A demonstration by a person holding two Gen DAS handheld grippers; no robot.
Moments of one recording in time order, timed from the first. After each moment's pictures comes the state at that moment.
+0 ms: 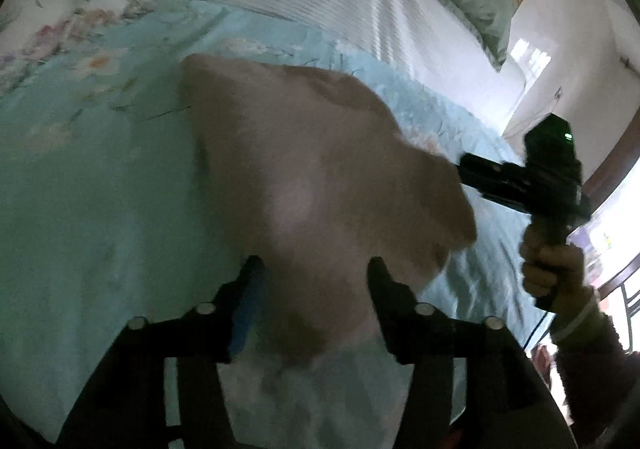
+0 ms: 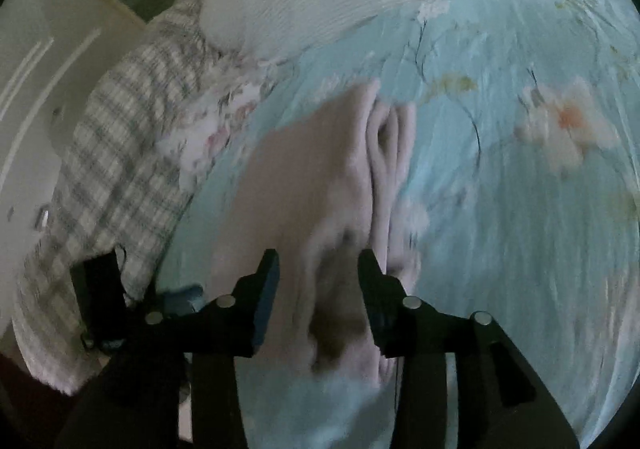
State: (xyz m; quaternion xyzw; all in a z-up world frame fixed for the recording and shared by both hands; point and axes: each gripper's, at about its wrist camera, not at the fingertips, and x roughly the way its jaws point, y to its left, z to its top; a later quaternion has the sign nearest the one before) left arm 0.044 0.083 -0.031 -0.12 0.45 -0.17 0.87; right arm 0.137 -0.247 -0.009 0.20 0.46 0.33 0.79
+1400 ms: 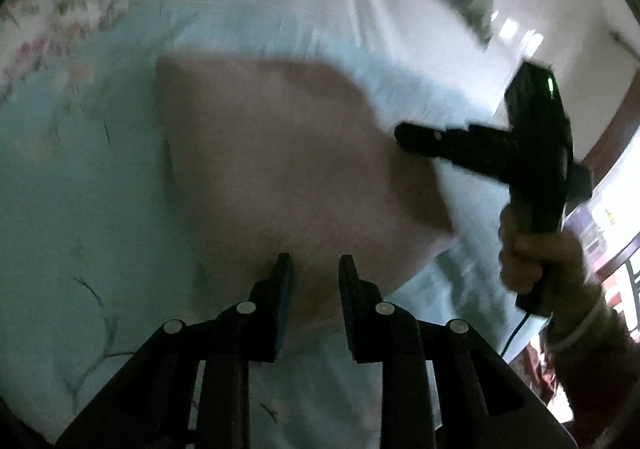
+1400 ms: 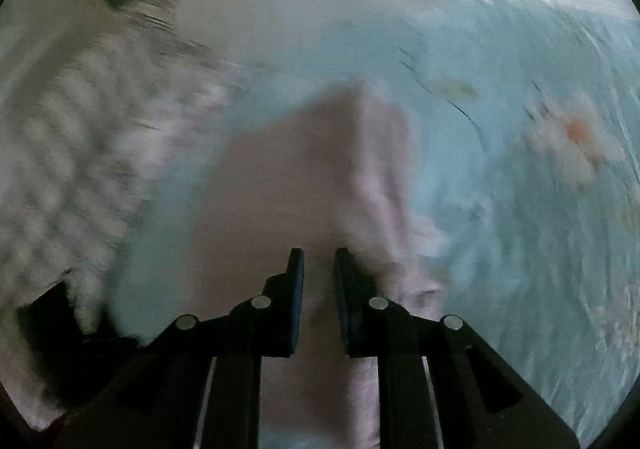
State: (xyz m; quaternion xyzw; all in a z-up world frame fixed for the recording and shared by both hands) left arm 0.057 0.052 -0.045 -0.09 0.47 -0.19 0.86; right arm 0.157 -0.191 -0.036 0.17 0.48 0.24 0.83
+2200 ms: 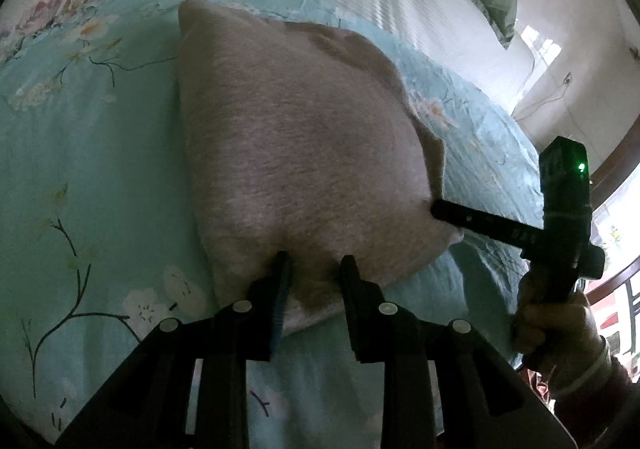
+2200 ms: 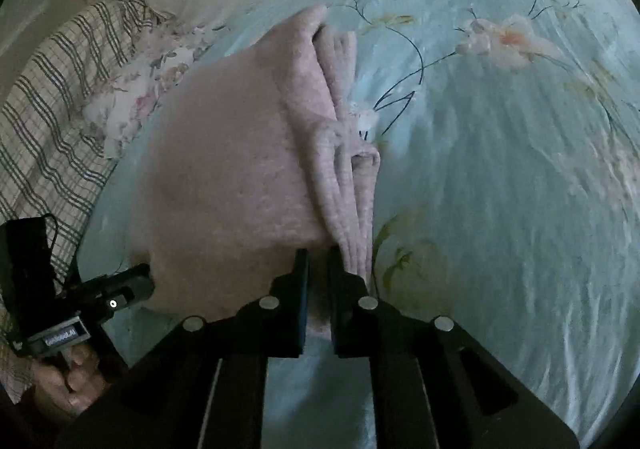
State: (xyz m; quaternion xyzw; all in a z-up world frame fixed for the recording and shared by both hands) left arm 0.040 0.049 -0.063 -0.12 0.47 -0.17 0.86; right arm 0.084 -0.207 -0.056 0.13 0.50 0.20 0.83
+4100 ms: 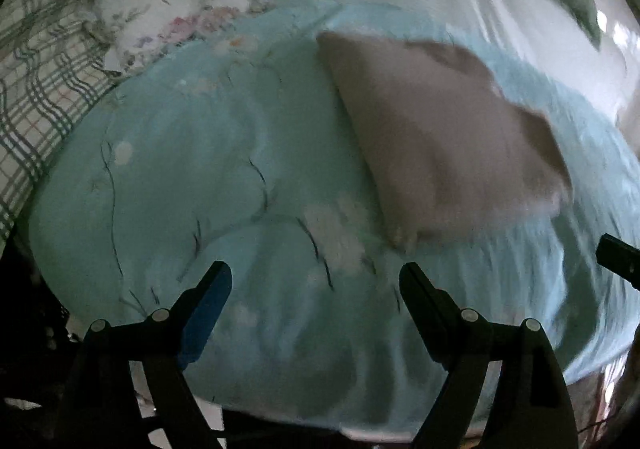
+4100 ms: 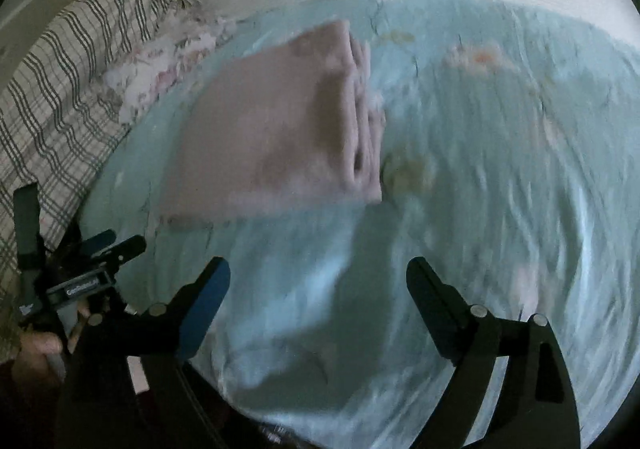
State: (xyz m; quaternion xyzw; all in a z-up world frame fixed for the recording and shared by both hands) left arm -0.031 0.088 -0.044 -0.02 0.47 0.05 0.88; right arm -0.014 -0.213 -0.019 0.08 0.49 0.20 0.85
